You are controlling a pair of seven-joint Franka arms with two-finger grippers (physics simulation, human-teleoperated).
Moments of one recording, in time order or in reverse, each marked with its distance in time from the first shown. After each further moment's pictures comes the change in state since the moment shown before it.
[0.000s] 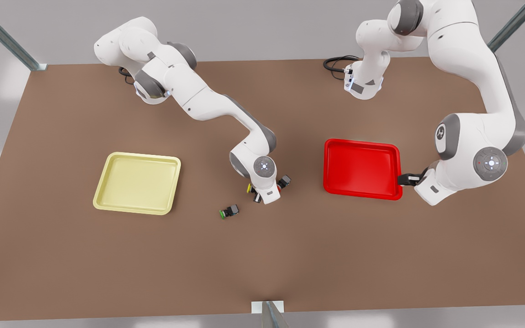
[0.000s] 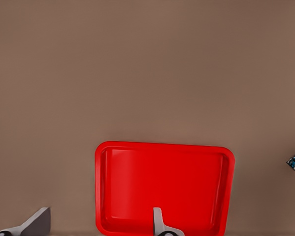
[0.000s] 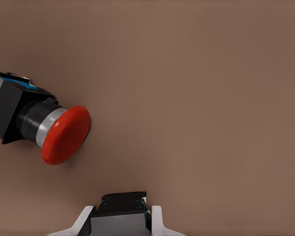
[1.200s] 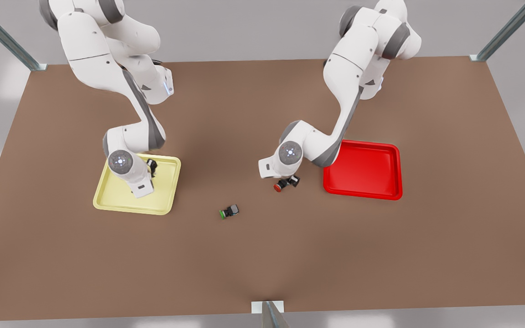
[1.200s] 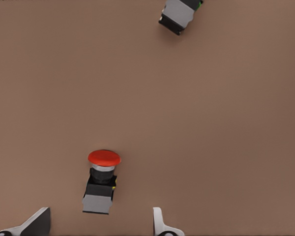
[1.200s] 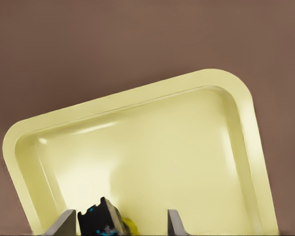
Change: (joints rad) left arm -0.603 0.252 -0.019 -0.169 -0.182 0.521 0.052; right arm -0.622 -0.777 0.015 -0.982 -0.100 0.088 -0.485
